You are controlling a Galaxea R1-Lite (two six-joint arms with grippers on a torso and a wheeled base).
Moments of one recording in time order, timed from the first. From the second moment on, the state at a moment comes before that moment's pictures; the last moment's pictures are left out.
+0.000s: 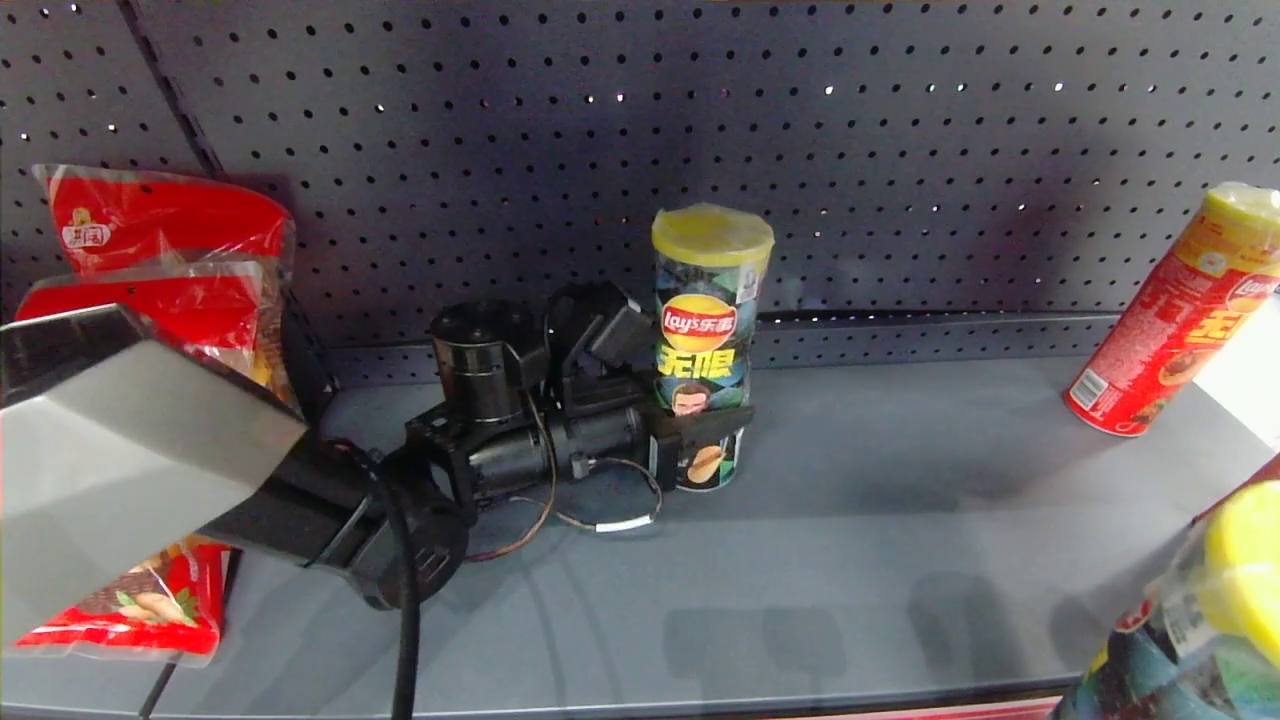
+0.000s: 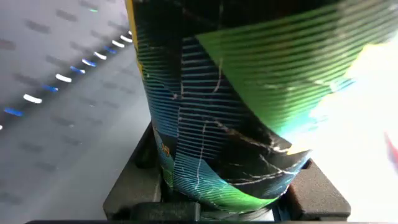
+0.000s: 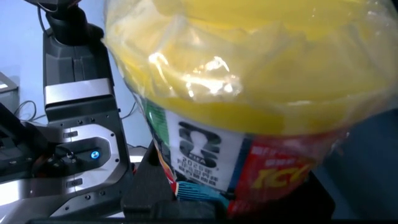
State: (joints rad) left arm -0.63 2.03 -0.93 -1.10 -0.55 0.01; right arm 0.75 0.90 -0.69 0.11 0.36 -0.37
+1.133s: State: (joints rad) left arm -0.80 1.78 -0.55 -1.10 -0.54 0.00; right arm 0.75 0.94 -0.71 0.10 0.36 -0.37
